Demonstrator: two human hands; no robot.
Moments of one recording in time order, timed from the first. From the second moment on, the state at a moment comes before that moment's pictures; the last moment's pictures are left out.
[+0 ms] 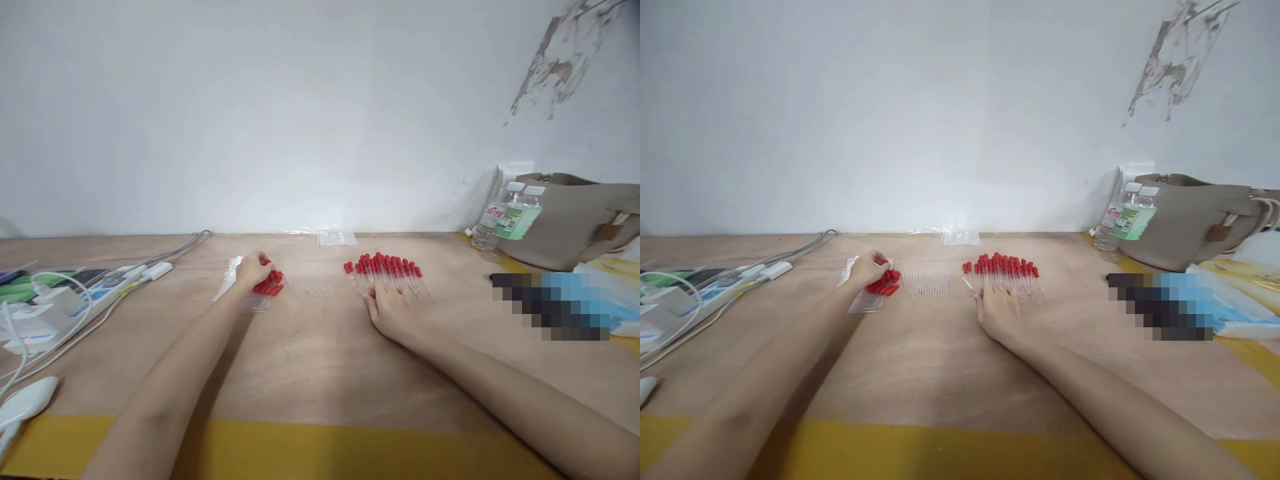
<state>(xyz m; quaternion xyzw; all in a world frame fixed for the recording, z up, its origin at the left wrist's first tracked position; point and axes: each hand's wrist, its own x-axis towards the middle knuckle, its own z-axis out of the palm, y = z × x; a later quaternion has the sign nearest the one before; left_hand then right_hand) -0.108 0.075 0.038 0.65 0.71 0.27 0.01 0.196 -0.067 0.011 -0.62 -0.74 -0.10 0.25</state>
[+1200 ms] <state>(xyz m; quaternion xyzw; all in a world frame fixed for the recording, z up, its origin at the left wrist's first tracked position) -0.018 -0.037 -0.005 0.75 0.37 0.39 0.38 0.181 -0.075 -0.005 -0.43 -0.82 0.05 0.38</state>
